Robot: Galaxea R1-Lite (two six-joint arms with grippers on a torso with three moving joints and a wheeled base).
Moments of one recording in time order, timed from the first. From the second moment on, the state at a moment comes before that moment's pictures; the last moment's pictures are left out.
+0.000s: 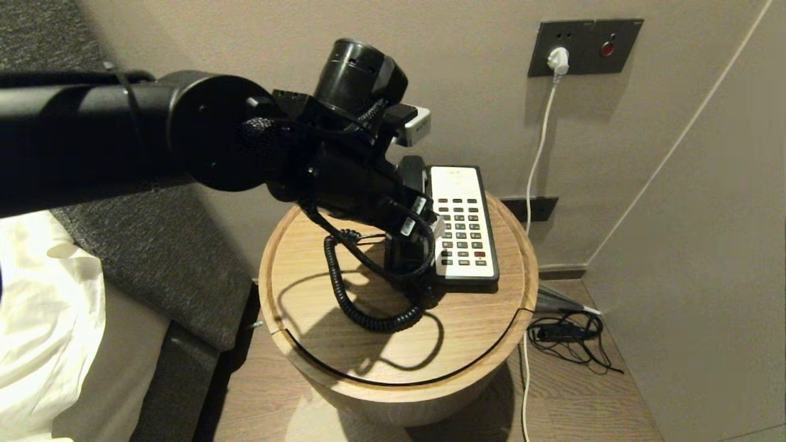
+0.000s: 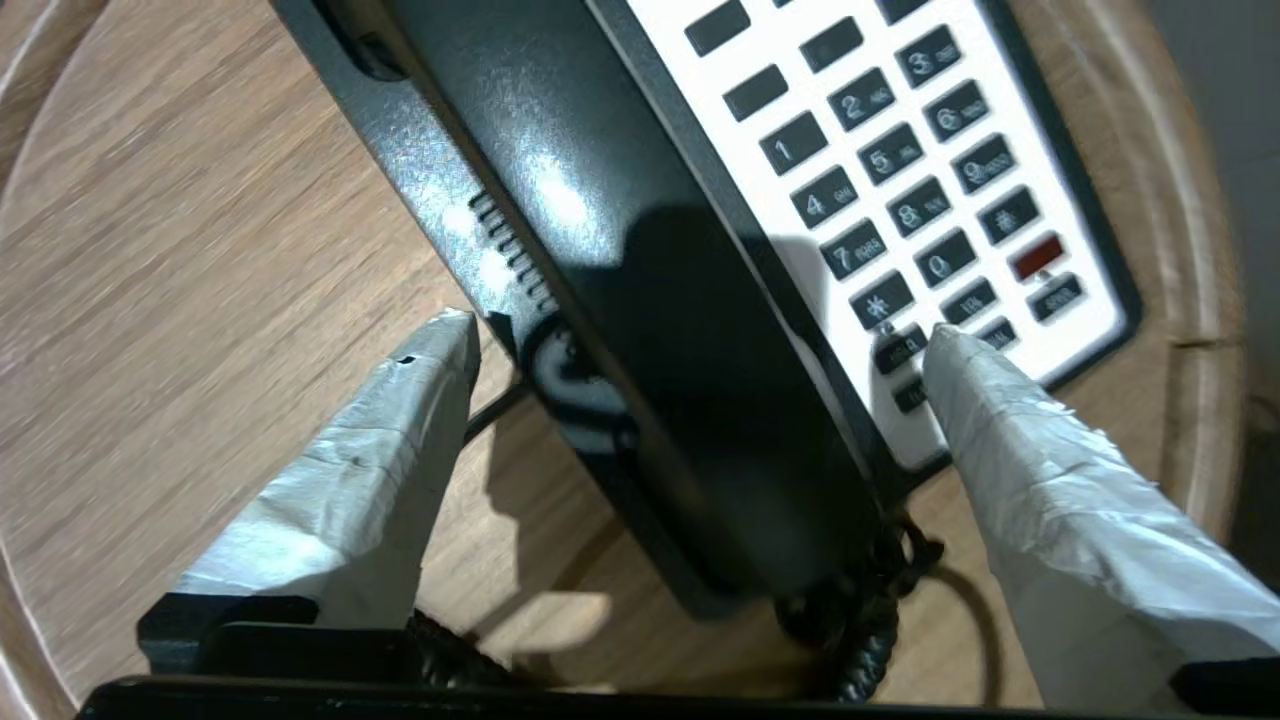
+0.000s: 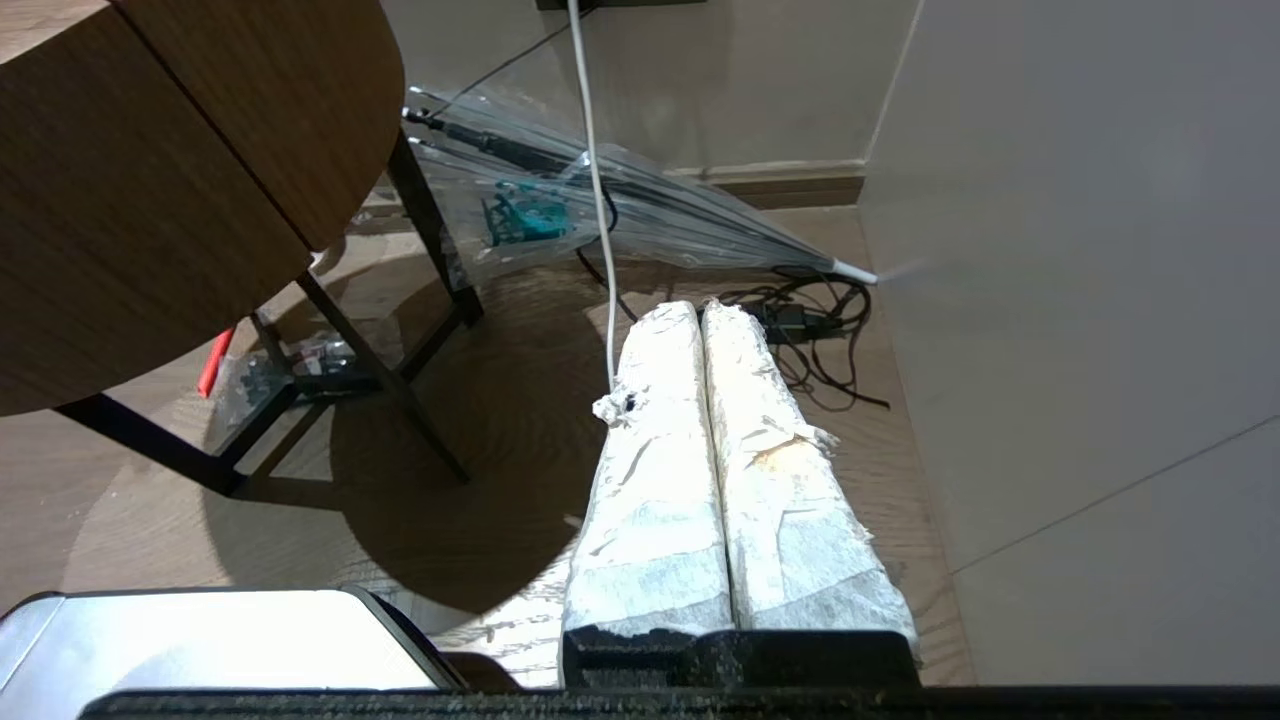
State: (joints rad) left arm -0.75 1.94 -1.83 0.51 0.11 0.04; right arm -0.01 0.10 0.00 -0.01 0.00 -0.01
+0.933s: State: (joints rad) left arm -0.76 2.01 -1.88 0.51 0.21 0.04; right arm -0.01 0.10 0.00 -0.01 0.00 -0.01
